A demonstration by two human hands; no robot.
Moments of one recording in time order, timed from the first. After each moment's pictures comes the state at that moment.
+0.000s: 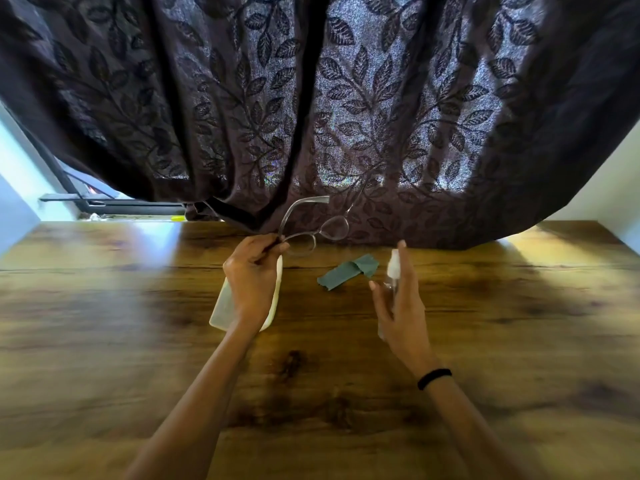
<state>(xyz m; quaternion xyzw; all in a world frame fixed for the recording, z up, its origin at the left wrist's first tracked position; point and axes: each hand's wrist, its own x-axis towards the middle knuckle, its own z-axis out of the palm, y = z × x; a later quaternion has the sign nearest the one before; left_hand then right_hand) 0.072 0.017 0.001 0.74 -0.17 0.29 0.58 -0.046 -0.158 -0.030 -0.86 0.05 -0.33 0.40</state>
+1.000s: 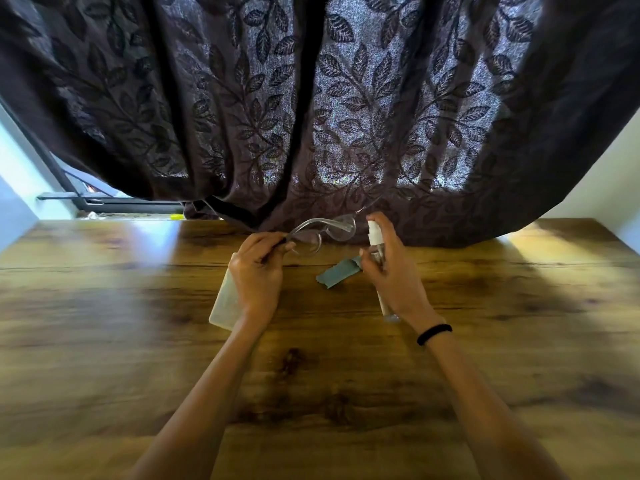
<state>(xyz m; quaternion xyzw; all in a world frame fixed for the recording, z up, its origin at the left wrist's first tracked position) 0.071 0.013 -0.004 0.73 -0.20 0.33 0.56 -0.011 -0.169 0.010 -0.88 0.00 -0.29 0.38</state>
